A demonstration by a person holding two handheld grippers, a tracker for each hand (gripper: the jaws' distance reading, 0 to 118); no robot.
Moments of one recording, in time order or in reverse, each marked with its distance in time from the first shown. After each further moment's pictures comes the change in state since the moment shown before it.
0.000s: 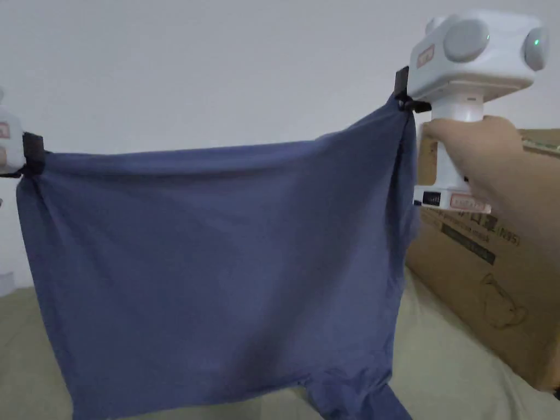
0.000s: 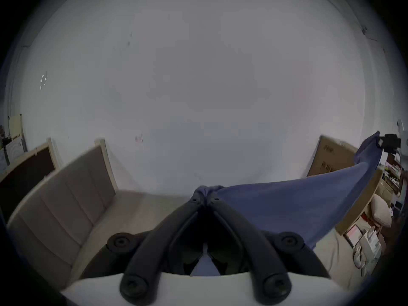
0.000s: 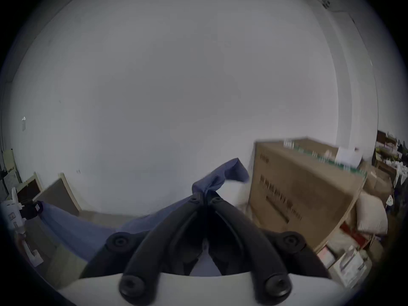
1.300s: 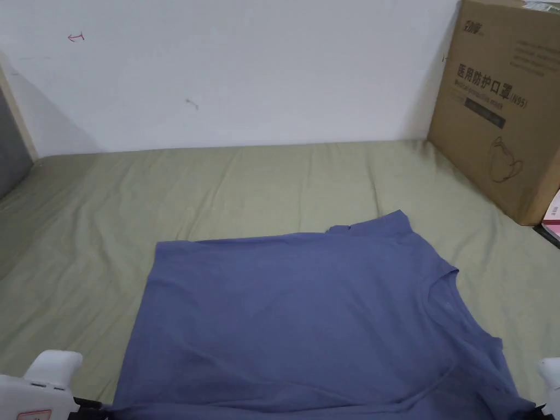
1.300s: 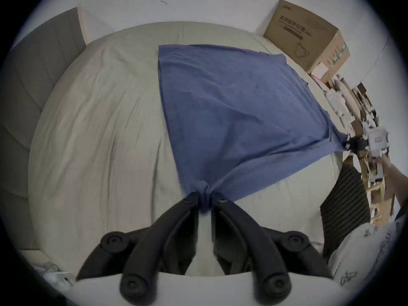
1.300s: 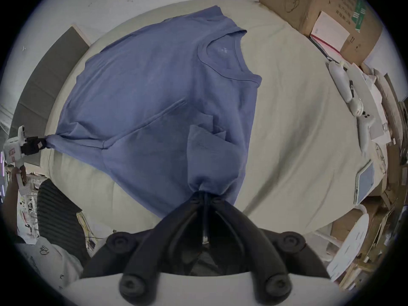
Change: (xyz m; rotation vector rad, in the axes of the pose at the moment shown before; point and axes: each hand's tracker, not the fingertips) left arm -0.085 -0.415 0.304 -0.779 -0.272 -0.135; right arm 0.146 -0.496 0.330 -0.994 0.151 0.104
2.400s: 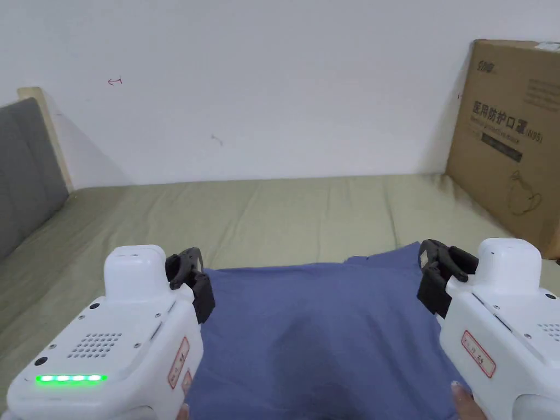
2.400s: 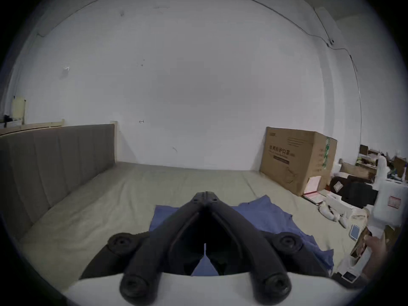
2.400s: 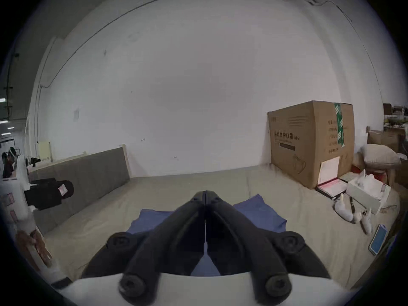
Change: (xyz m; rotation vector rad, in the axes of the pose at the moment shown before) left arm 0.155 0.042 0.079 1.063 0.188 0.050; right arm -0.188 0.029 0.106 1.204 0.075 0.009
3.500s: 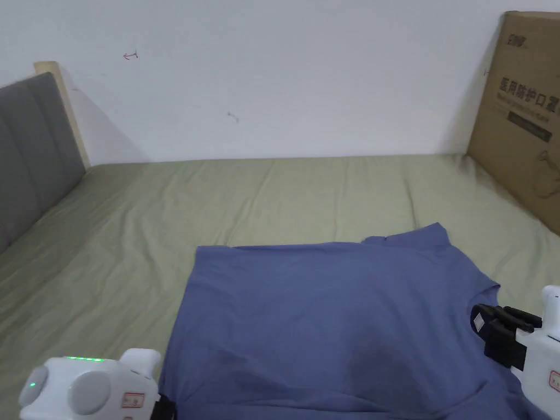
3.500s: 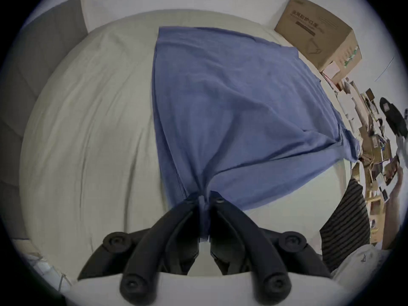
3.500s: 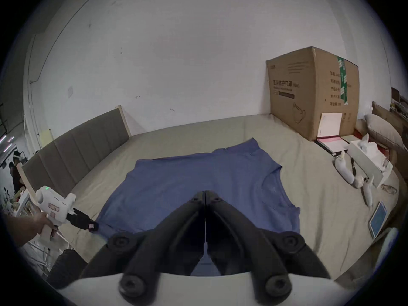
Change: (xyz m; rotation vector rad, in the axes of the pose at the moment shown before) left arm -0.133 -0.141 -0.053 -1.078 -0.123 0.035; right arm 0.077 -0.046 0.013 -0.370 0.017 -0.046
